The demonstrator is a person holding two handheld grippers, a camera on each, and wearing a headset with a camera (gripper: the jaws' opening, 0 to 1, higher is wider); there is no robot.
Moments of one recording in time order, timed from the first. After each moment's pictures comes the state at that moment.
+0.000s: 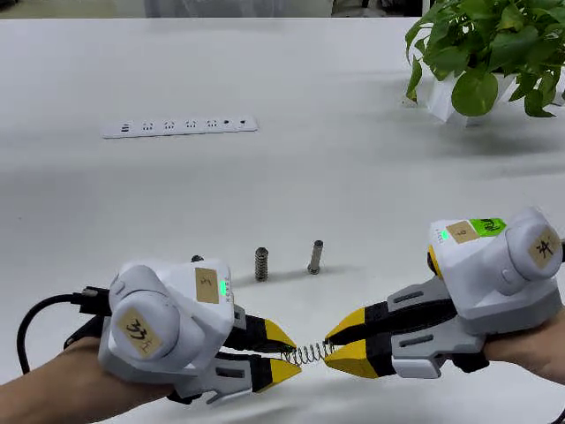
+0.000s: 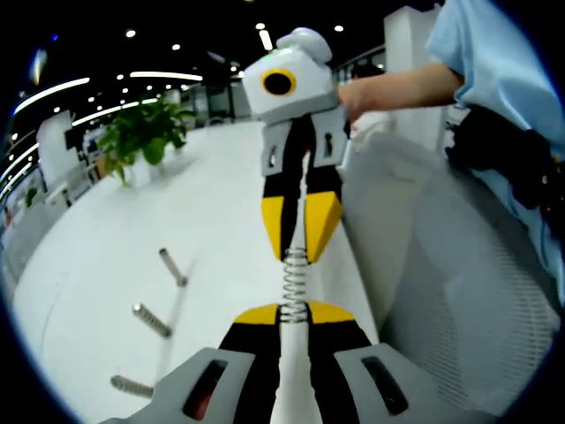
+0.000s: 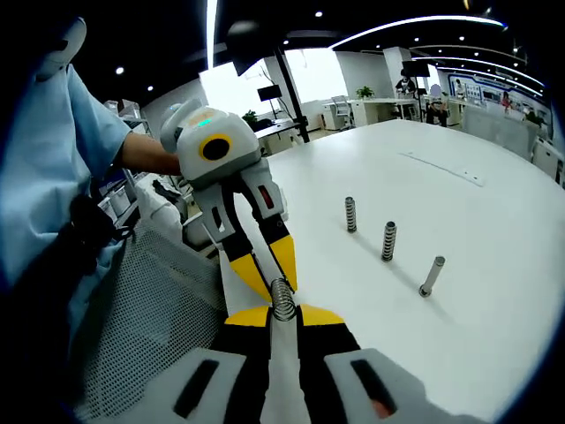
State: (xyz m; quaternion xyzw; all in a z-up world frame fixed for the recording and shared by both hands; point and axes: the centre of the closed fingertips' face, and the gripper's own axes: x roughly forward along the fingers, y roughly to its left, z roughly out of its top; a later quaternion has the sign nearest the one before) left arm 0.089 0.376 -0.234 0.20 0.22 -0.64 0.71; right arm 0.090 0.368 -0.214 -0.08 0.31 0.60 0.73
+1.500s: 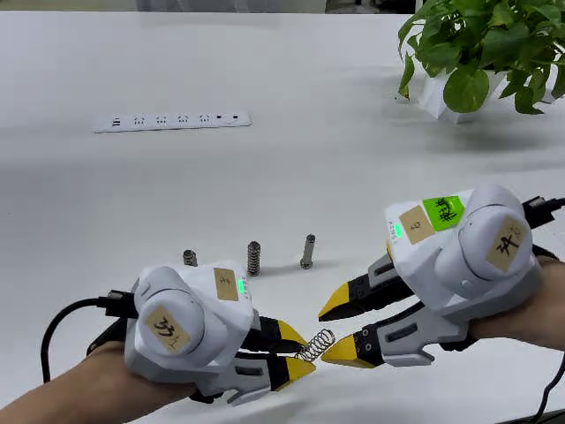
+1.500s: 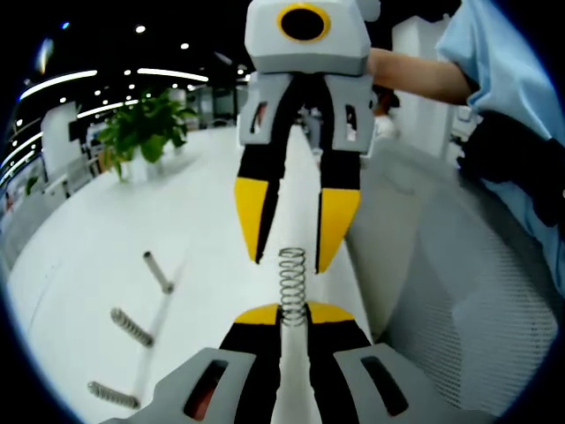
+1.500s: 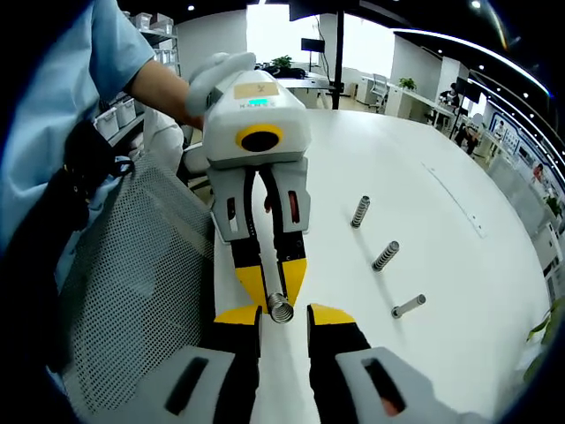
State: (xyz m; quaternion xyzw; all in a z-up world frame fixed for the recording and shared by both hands) left arm 0.084 0.354 -0.241 0.18 0.22 -0.64 0.71; right arm 0.088 0.363 -0.212 -0.29 0.31 0.61 0.67
